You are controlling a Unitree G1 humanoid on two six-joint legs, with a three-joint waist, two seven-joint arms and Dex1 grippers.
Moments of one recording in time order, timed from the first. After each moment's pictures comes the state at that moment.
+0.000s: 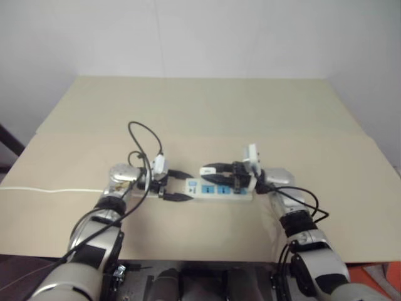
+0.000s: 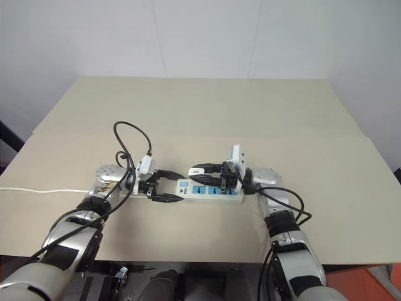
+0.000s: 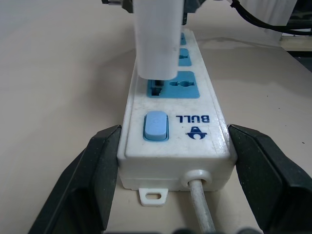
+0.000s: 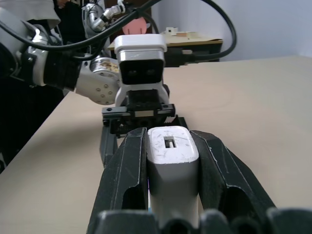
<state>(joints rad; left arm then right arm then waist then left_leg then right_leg) -0.82 0.39 -0.20 1.11 -0.27 -0.43 -1.59 -0.62 -0.26 0.08 0.52 0.35 -0.11 1.33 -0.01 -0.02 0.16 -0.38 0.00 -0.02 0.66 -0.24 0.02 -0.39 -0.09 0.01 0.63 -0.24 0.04</state>
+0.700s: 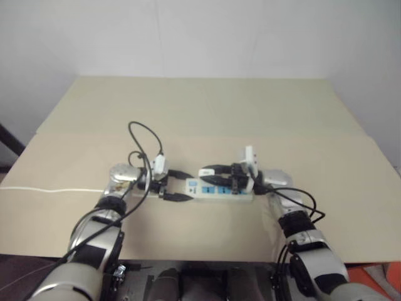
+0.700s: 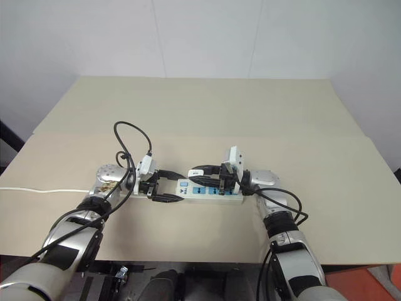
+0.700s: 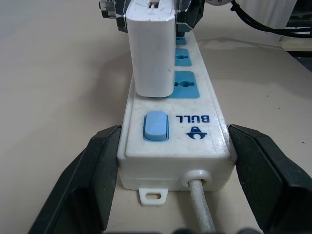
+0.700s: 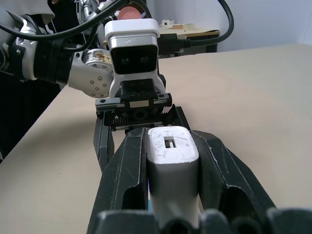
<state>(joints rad) -0.82 0.39 -0.20 1.11 -0.27 -0.44 -1.59 -0.62 -0.25 0.08 0.56 0.33 -0.11 1.30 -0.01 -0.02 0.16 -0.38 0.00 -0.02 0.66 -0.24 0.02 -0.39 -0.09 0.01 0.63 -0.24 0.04</state>
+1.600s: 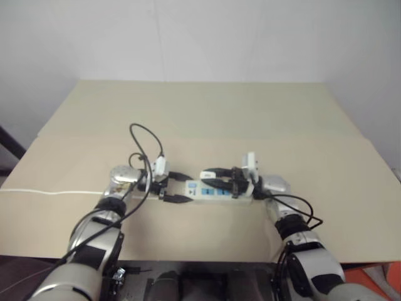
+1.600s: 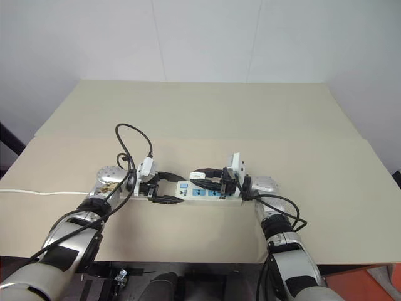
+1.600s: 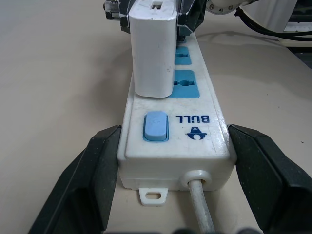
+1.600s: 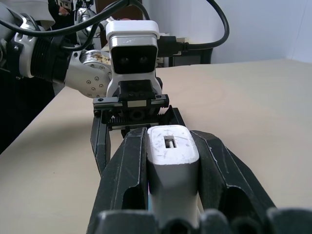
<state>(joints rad) -0.81 0.39 -0.23 1.11 -0.27 -0.43 -1.57 -0.61 -0.22 0.07 0.73 0.34 -0.29 1.33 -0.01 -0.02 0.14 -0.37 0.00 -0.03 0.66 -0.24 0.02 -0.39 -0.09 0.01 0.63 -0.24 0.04</state>
